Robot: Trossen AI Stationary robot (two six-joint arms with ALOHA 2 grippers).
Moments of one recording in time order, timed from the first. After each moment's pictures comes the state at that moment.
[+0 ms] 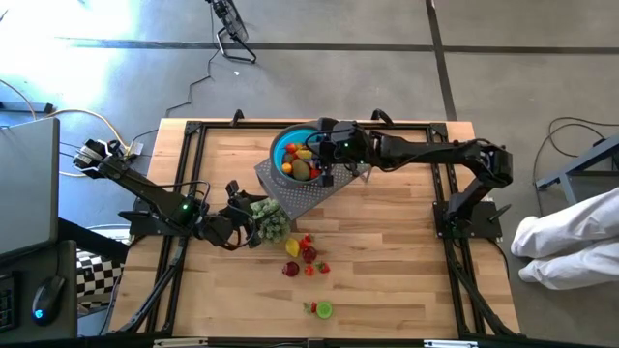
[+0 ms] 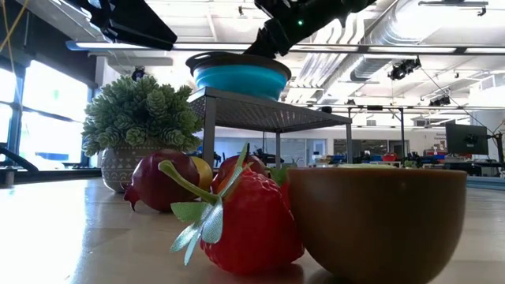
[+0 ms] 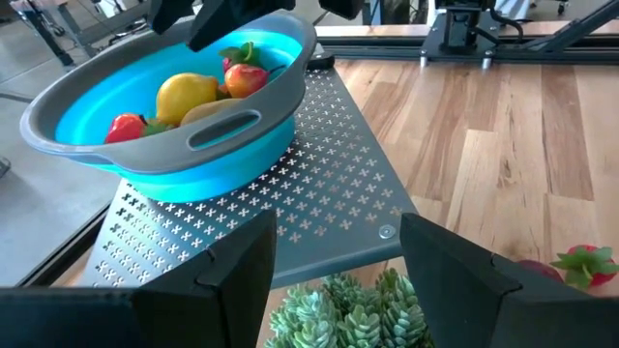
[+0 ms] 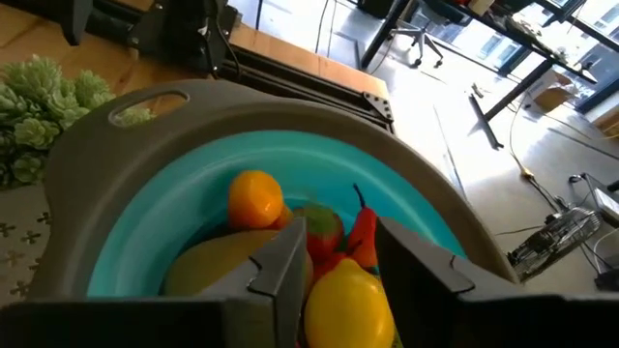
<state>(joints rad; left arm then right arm) -0.49 1.08 0.71 -0.16 -0.92 -0.32 -0.24 1.64 1.29 -0.07 0.00 -0.45</state>
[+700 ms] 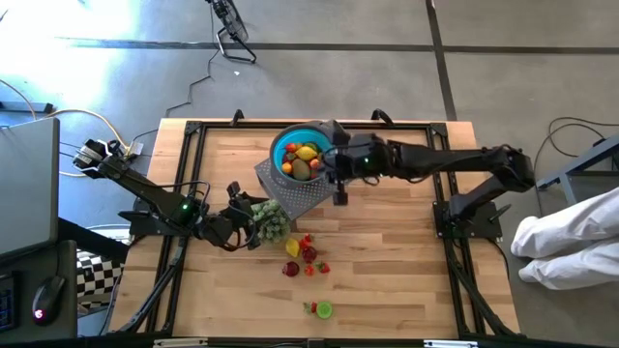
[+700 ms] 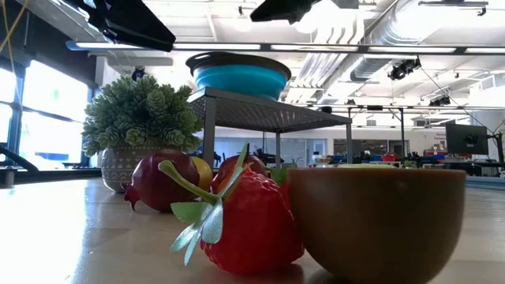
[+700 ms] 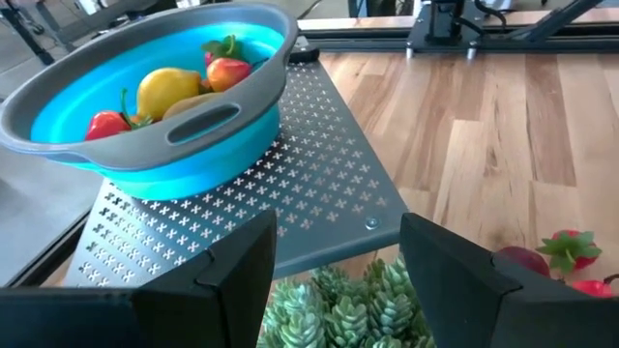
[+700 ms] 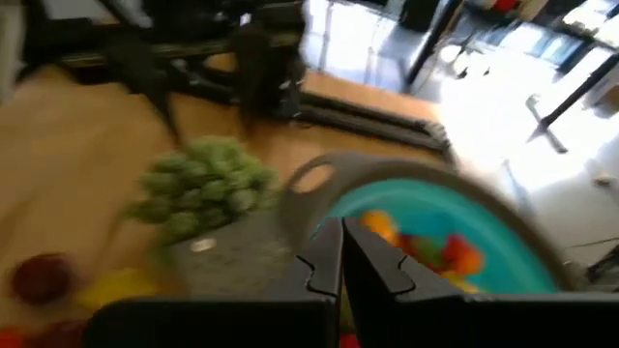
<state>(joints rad) -0.49 1.08 0.71 -0.17 -0.88 -0.31 -0.08 1.48 1.29 -0.23 0.00 -0.27</state>
